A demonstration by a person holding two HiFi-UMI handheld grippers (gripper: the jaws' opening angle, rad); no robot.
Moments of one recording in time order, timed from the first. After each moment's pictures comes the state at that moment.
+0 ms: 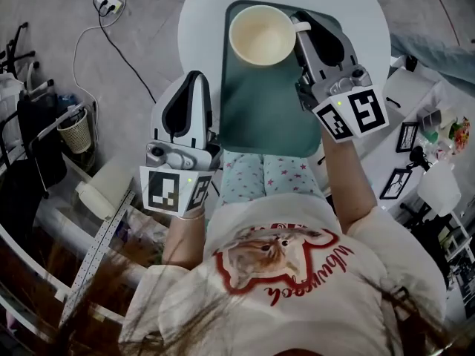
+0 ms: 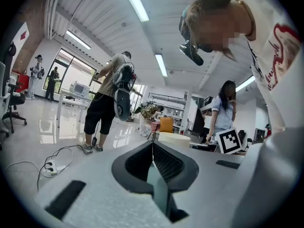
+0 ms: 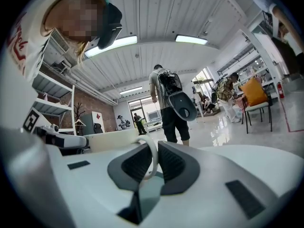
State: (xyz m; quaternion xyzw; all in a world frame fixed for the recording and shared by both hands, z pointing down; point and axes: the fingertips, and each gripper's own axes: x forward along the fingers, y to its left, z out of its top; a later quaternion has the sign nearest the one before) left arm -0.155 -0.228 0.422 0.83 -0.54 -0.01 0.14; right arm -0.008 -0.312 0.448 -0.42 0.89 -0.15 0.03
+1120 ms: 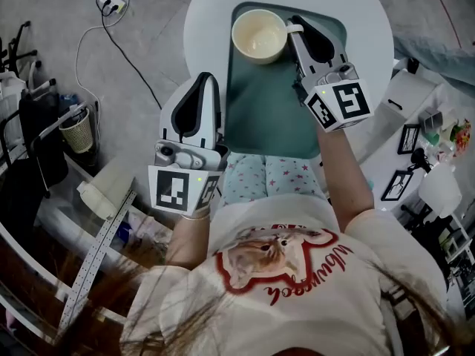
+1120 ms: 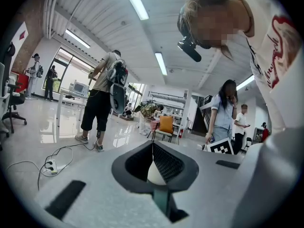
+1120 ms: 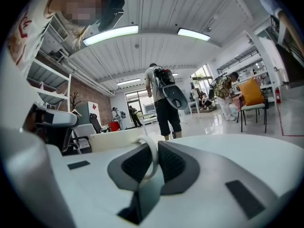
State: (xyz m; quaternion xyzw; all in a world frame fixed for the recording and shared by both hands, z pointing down) left arm -0.148 -0.227 0.427 0.83 -0.54 0.00 0.14; right arm -0.013 -0.318 0.497 -0.44 0.89 -0.15 -0.02
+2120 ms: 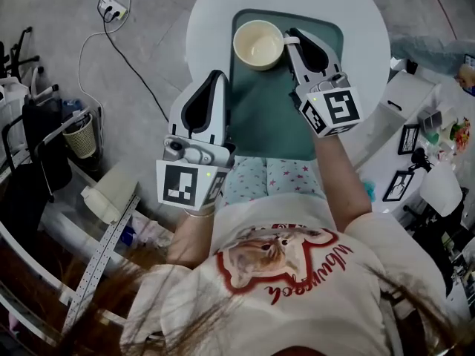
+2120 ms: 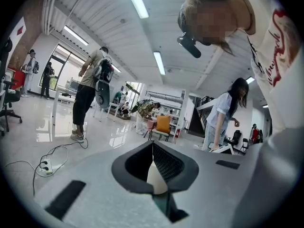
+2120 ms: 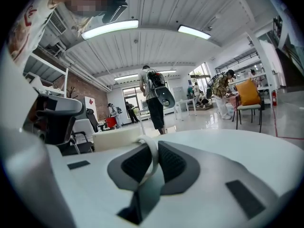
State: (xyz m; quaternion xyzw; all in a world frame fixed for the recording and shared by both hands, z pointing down) left arm -0.129 -0.238 0.417 0.84 -0.52 -0.01 0.16; right arm -0.010 -0.305 0.511 -0.45 0.88 -0.15 -0.05
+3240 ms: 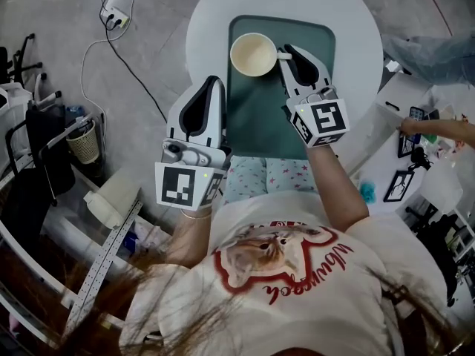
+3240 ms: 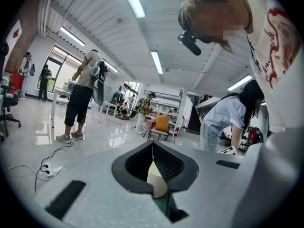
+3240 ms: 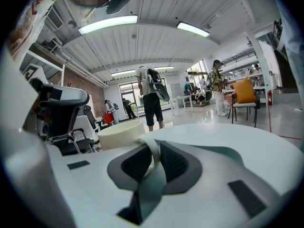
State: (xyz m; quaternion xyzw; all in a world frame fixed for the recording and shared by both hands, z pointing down) left arm -0.131 -0.229 0.407 0.85 -0.51 0.01 0.14; right arm -0.009 -0.276 0.516 -0.47 0.86 -0.16 -0.08
